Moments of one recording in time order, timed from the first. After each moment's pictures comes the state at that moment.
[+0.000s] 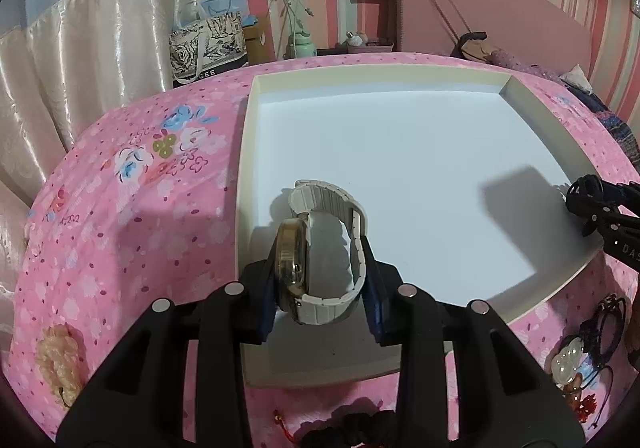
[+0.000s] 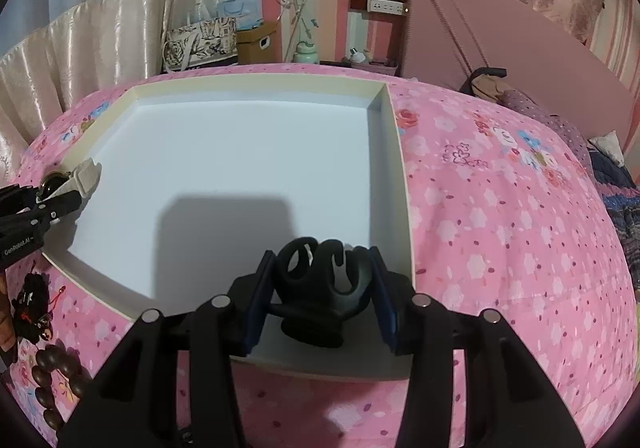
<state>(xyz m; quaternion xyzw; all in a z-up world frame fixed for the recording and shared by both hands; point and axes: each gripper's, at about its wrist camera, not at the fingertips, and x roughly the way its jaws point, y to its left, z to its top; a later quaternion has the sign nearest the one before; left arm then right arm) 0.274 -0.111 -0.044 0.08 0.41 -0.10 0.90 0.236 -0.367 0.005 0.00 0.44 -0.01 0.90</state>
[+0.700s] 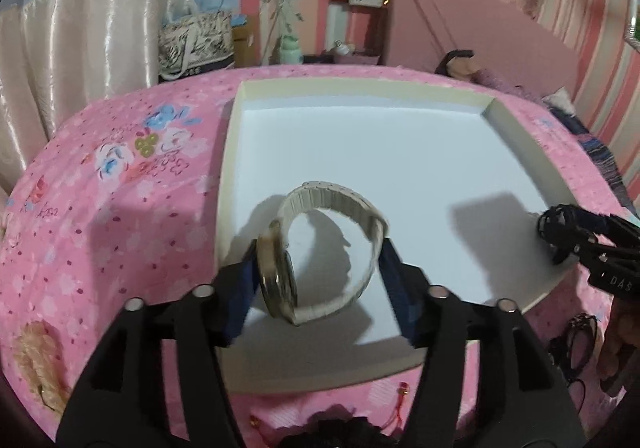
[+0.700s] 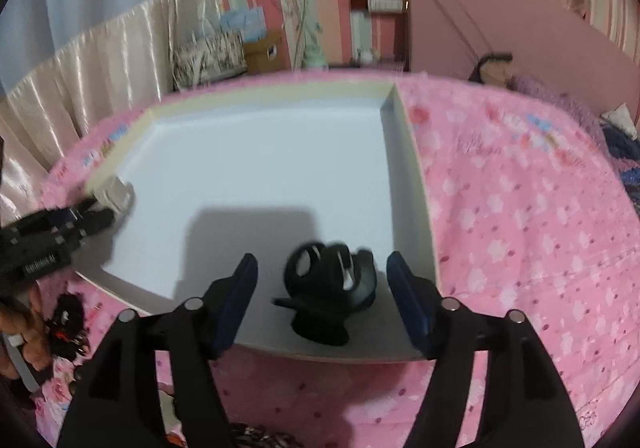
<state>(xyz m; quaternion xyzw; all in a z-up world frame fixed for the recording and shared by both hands) 0.264 -0.111 -0.038 0.03 0.40 -0.13 0.91 0.228 -0.367 0.015 0.06 0.42 0.02 0.91</state>
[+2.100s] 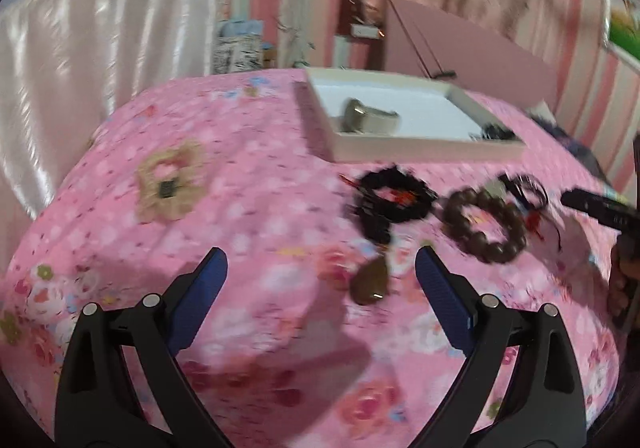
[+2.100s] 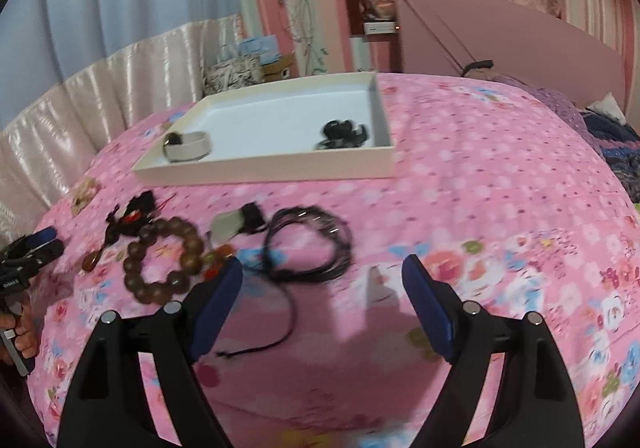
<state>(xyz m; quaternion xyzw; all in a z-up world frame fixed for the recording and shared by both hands) 0.061 0.003 -0.029 0.02 0.35 -0.14 0.93 0.059 -0.354 0.019 0.07 0.38 0.03 0.92</state>
